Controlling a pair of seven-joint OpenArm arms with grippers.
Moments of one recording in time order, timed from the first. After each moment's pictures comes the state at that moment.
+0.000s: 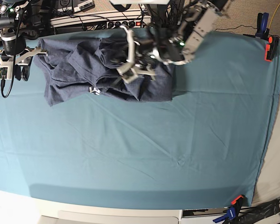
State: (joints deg) left arm 7.3 -5.1 34.1 103.7 -24.4 -26.2 47.1; right arm -25.4 7.5 49.9 130.1 23.6 29.5 -54.2
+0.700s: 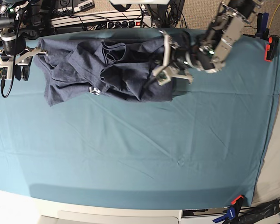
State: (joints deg) left arm 5.5 -20.3 26.5 103.8 -27.2 -27.5 55.3; right arm -25.4 7.5 49.9 130.1 23.6 29.5 -54.2
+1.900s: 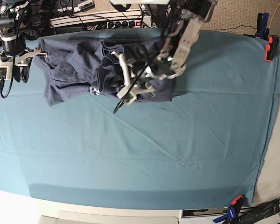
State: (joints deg) left arm 1.5 5.4 25.4 89.6 -14.2 -24.8 39.8; right arm -25.4 7.5 49.9 130.1 23.6 29.5 -52.3
